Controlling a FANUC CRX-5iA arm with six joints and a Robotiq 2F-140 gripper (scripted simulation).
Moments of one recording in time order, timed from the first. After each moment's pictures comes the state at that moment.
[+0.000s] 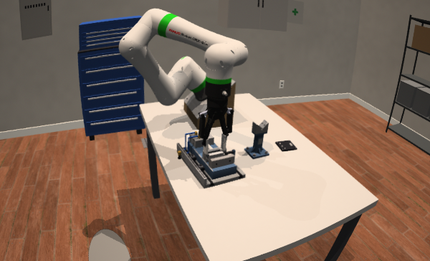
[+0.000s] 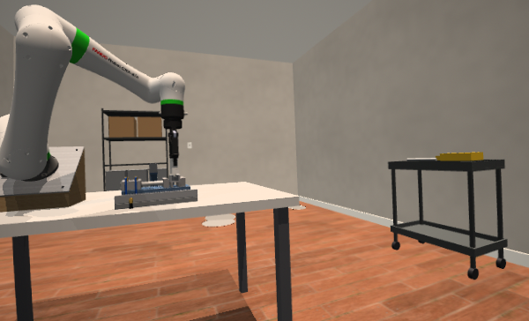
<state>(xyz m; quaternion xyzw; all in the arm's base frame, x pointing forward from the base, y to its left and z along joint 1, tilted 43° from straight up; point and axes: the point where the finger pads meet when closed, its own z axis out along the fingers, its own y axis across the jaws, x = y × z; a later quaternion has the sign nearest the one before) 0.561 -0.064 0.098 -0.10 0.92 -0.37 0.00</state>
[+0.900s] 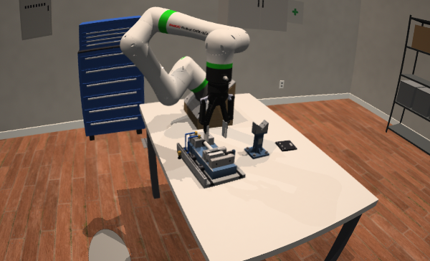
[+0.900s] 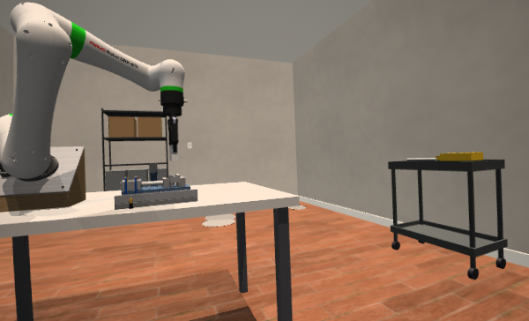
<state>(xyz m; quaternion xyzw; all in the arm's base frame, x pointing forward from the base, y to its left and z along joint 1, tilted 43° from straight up) 0.557 -0.026 0.138 -0.10 0.92 -0.37 0.00</state>
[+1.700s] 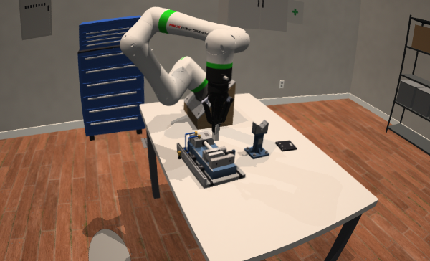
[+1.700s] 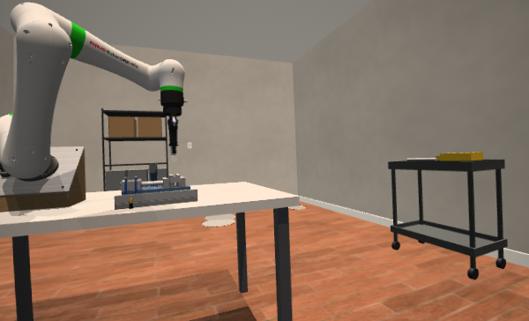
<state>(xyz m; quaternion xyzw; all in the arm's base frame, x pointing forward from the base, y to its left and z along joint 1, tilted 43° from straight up) 0.557 -0.026 0.139 -0.10 0.92 -0.37 0.00</state>
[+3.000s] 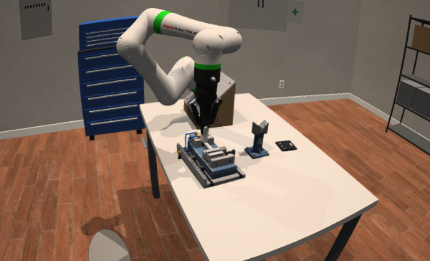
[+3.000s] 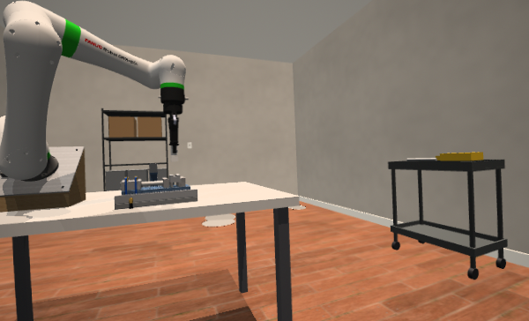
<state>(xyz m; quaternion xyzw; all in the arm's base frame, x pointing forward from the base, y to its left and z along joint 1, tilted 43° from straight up) 0.563 -0.059 0.170 -0.10 0.92 -0.37 0.00</state>
